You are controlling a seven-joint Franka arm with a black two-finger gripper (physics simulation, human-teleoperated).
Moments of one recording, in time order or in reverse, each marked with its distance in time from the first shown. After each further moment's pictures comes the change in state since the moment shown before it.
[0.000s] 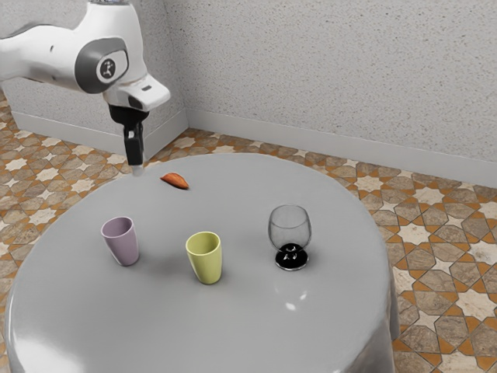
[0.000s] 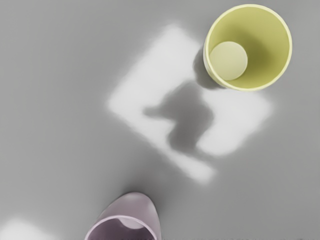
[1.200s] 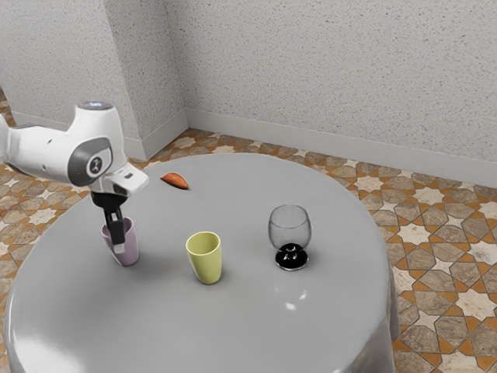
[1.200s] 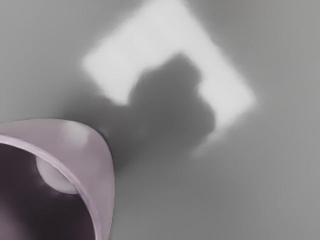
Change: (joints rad) arm 0.103 0.039 0.034 -0.427 -0.002 0.375 -0.079
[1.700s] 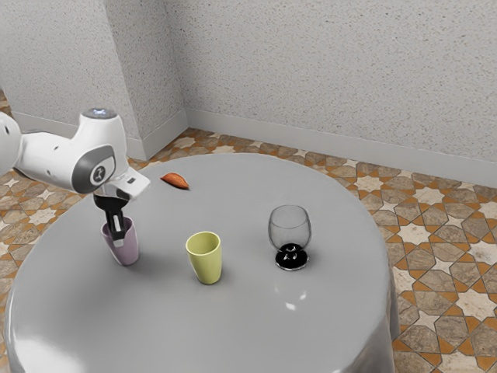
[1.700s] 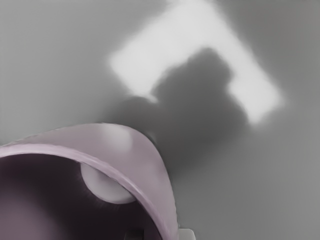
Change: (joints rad) arm 0.017 0.063 0.002 0.013 0.044 0.096 -0.029
